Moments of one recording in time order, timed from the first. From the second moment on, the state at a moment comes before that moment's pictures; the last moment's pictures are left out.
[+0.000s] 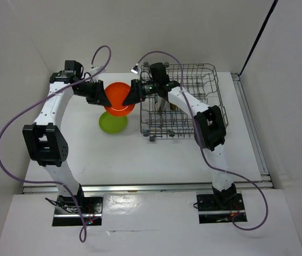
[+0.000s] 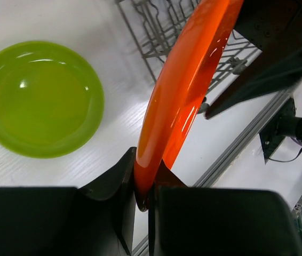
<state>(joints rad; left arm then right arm) 0.01 1.82 1.77 -1.03 0.76 0.12 0.51 2.26 1.98 -0.18 -1.08 0.41</state>
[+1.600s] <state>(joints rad) 0.09 2.23 1.90 -1.20 0.41 0.18 0.28 1.97 2.02 -0.68 0.07 0.35</state>
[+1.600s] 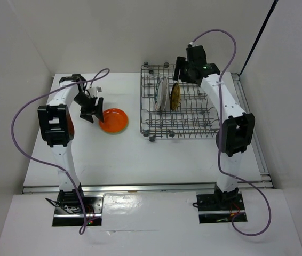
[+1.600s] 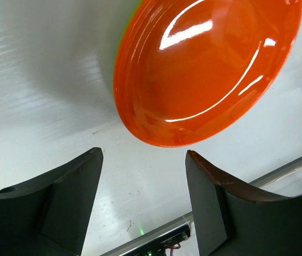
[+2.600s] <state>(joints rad) 0.07 1.94 1.94 -1.27 0.36 0.22 0.30 2.20 2.06 -0.76 0.28 0.28</state>
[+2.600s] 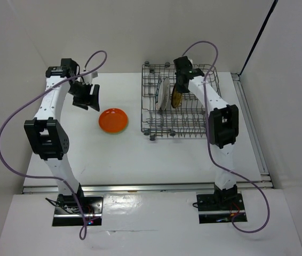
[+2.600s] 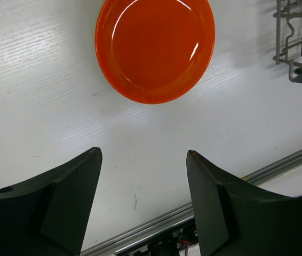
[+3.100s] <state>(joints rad) 0.01 1.77 1.89 -1.31 0.53 0.28 0.35 1.86 2.19 -0.78 0.38 0.13</state>
